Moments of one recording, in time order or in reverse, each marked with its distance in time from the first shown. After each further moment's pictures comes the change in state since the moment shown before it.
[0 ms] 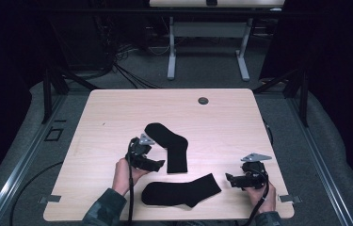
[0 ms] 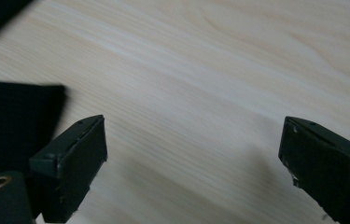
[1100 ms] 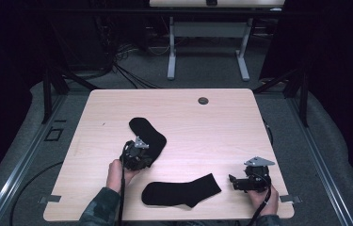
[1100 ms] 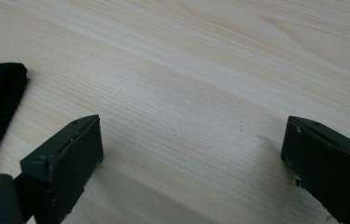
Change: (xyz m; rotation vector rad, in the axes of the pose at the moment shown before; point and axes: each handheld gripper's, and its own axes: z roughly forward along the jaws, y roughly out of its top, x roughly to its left) left arm 0.013 -0.015 0.020 0.038 -0.016 0.050; right arm -0.013 -0.024 0.004 -0.035 -0.084 0.002
